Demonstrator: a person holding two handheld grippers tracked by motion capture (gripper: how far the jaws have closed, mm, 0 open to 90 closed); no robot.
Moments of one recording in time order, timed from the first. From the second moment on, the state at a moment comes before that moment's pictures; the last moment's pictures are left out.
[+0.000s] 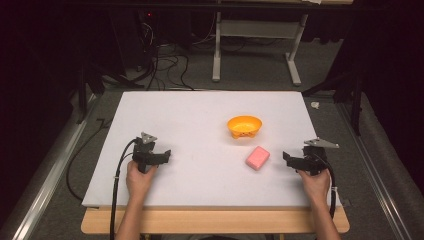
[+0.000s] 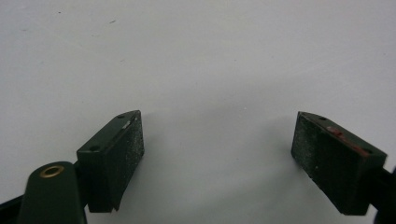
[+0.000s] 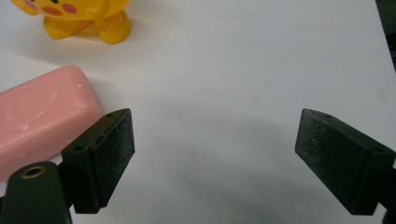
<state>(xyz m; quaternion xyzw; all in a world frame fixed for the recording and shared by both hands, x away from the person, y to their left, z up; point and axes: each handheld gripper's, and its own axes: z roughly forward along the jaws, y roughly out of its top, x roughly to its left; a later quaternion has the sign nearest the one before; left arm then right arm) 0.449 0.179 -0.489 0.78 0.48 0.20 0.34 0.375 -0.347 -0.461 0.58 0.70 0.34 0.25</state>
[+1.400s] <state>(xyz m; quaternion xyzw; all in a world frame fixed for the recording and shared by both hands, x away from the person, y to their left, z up) 0.449 0.179 -0.488 0.78 0.48 0.20 0.34 0.342 -0.298 -0.440 0.47 0.75 0.41 0.23</state>
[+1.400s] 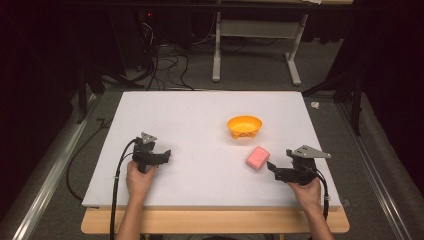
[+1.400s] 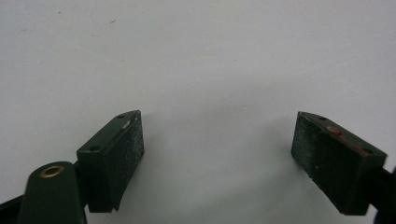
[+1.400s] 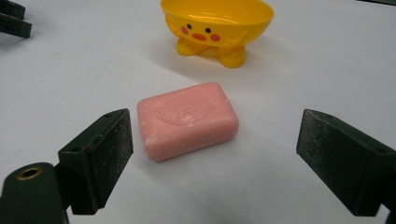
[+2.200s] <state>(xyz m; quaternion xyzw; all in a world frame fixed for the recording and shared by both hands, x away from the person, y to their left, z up) 0.449 0.179 -0.489 0.78 0.48 0.20 0.34 0.366 -0.271 -0.438 0.43 0.78 0.41 0.22</state>
